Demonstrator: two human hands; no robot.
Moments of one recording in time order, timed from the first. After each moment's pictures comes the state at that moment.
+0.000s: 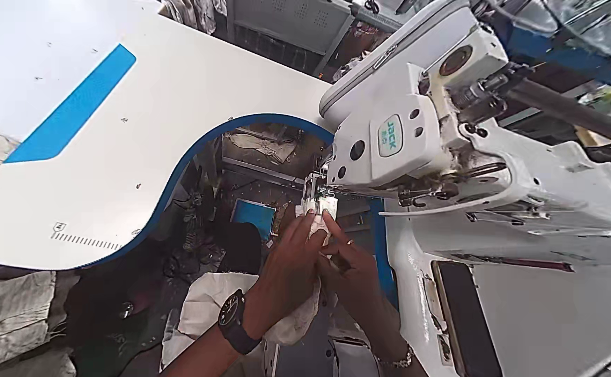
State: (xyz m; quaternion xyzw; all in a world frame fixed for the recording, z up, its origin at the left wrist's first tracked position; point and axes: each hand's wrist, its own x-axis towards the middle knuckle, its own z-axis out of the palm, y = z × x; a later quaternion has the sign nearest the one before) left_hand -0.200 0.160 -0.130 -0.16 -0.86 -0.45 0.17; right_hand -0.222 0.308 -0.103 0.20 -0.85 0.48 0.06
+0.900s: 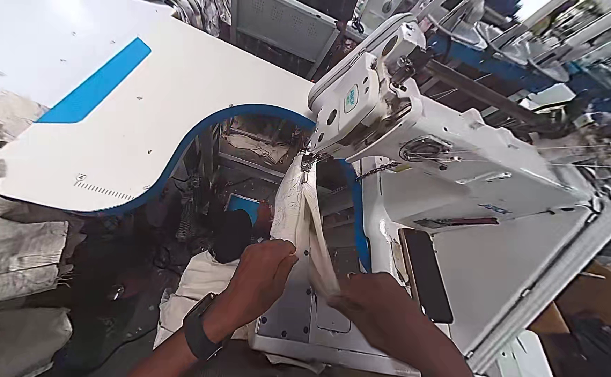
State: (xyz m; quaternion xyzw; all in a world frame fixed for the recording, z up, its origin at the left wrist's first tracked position) left_hand -0.115 0.143 -0.109 -0.12 -0.85 -0.50 0.10; right_hand -0.139 0.367 -0.030 0.41 -0.90 0.15 -0.03
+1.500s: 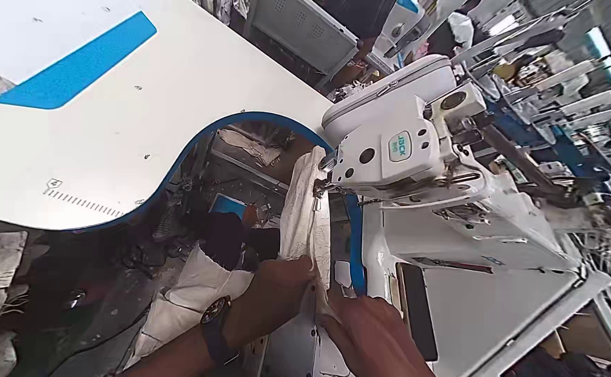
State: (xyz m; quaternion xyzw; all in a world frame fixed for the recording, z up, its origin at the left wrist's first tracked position) left_hand -0.149 0.156 -0.131 -0.14 -0.84 -0.48 0.23; right_hand -0.152 0.291 0.011 0.26 -0.94 -0.05 -0.23
